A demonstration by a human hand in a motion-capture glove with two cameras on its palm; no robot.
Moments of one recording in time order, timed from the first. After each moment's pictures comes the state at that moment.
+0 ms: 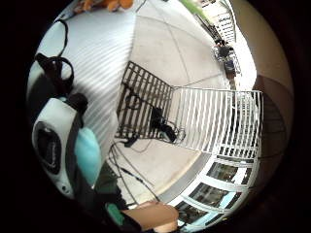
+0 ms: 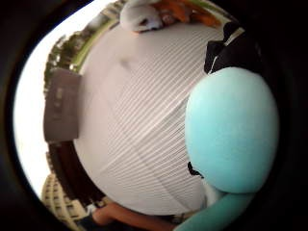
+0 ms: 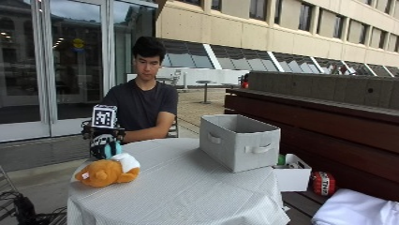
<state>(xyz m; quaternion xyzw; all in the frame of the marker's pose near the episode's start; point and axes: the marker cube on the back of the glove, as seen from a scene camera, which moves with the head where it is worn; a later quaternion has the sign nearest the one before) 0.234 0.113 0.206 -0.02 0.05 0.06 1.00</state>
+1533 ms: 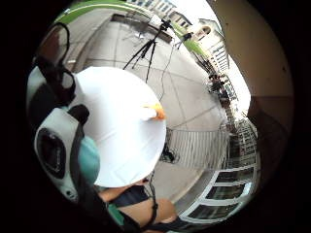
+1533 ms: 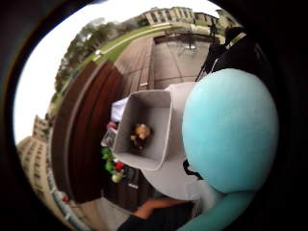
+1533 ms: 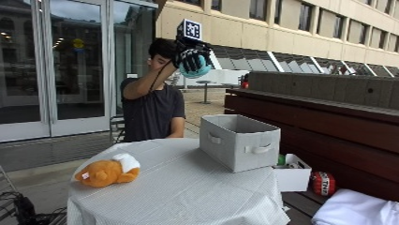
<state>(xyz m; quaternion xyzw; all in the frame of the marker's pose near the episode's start) -0.108 -0.032 -0.154 0.08 0.05 -0.01 1.00</state>
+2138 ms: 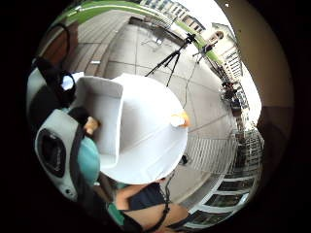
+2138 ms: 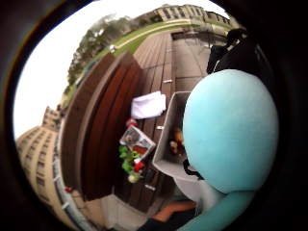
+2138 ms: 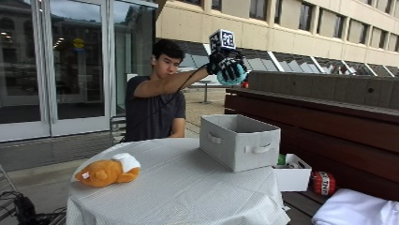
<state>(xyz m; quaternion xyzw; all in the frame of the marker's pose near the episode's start) -0.277 -0.042 -0.141 0.09 0.00 -0.10 0.99</state>
